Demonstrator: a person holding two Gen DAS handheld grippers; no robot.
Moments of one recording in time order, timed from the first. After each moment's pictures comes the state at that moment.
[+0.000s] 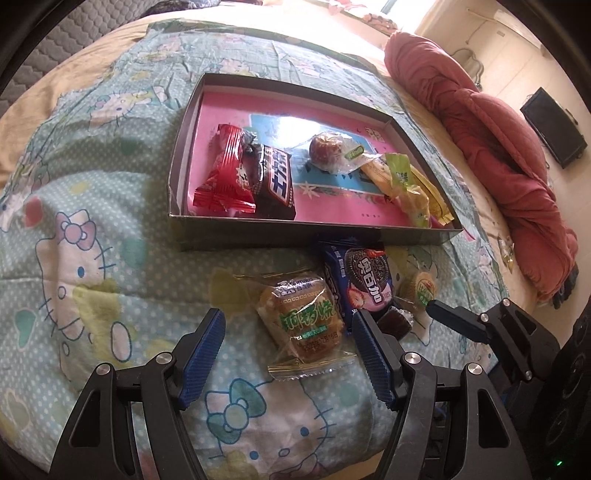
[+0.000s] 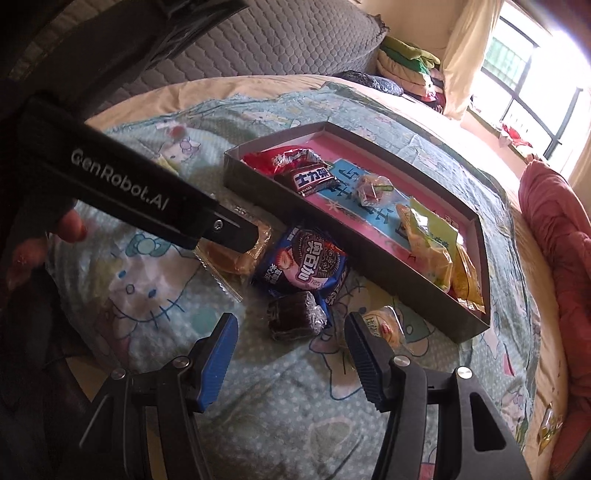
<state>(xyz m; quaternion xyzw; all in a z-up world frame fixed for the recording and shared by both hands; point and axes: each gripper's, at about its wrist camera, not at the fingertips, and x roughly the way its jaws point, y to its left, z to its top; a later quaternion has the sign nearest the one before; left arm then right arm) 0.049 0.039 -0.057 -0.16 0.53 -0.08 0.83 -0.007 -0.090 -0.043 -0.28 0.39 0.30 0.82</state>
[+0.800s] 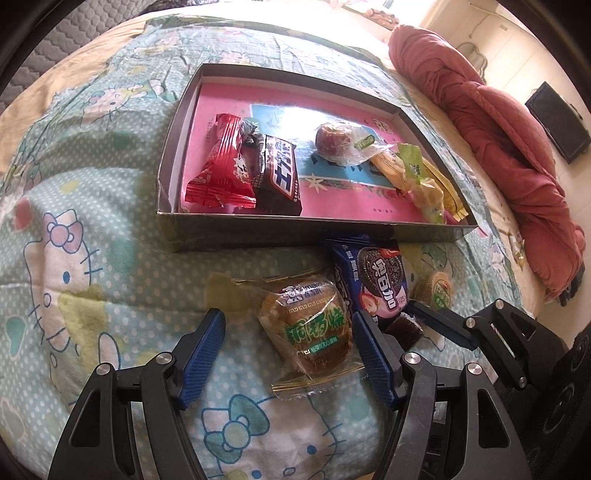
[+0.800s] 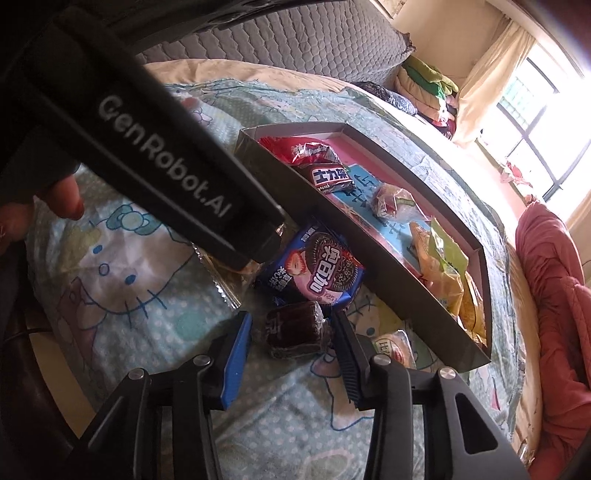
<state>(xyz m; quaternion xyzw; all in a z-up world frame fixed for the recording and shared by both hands) 0.061 0.032 -0.072 -0.15 0.54 -0.07 0.83 -0.007 -0.069 -0.067 -0.35 0.36 0.30 0.81</state>
